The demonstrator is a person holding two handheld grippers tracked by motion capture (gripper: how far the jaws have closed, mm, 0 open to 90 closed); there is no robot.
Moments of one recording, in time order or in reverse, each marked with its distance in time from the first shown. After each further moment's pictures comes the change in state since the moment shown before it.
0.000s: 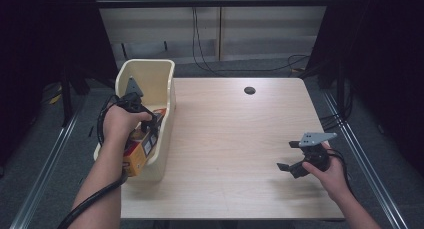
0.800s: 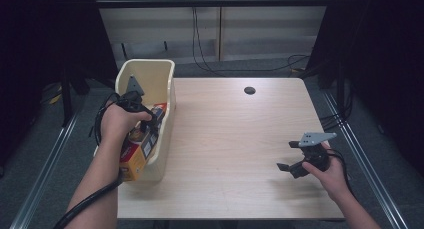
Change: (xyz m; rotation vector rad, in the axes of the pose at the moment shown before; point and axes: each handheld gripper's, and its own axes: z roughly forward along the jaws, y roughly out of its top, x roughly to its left) left arm -0.003 -0.004 -0.007 -0.012 -0.004 0.057; right arm 0.000 0.000 0.000 0.003 0.002 0.003
